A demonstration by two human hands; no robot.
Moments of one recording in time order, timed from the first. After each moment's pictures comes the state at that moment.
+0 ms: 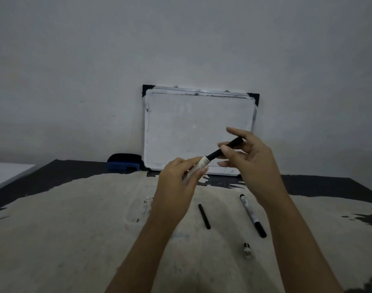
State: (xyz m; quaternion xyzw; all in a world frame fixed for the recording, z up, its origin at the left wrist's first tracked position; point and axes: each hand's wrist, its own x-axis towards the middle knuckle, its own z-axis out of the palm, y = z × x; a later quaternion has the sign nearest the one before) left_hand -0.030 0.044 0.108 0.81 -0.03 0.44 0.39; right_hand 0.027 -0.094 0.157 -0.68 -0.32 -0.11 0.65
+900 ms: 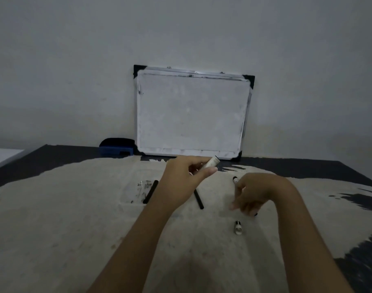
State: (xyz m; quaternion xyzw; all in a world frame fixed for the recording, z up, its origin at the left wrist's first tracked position) left_hand -0.025 0.033 0.096 0.84 -0.06 0.29 0.46; right_hand 0.057 -0.129 0.124 -0.93 -0.15 0.29 0.17
